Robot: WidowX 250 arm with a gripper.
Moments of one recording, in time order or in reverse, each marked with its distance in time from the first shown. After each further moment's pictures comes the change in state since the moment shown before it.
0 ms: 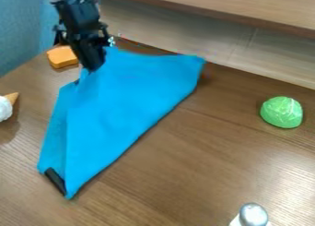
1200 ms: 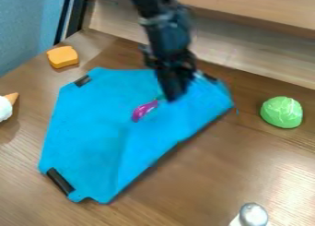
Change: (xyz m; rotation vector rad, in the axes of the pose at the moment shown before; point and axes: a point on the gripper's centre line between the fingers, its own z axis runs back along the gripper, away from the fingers) arm -0.002 -0.131 -0.029 -0.079 0.050 -0.322
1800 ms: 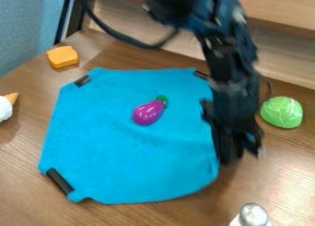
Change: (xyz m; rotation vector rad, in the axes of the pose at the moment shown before) arm -0.004 -0.092 -0.069 -0.011 0.094 -0.196
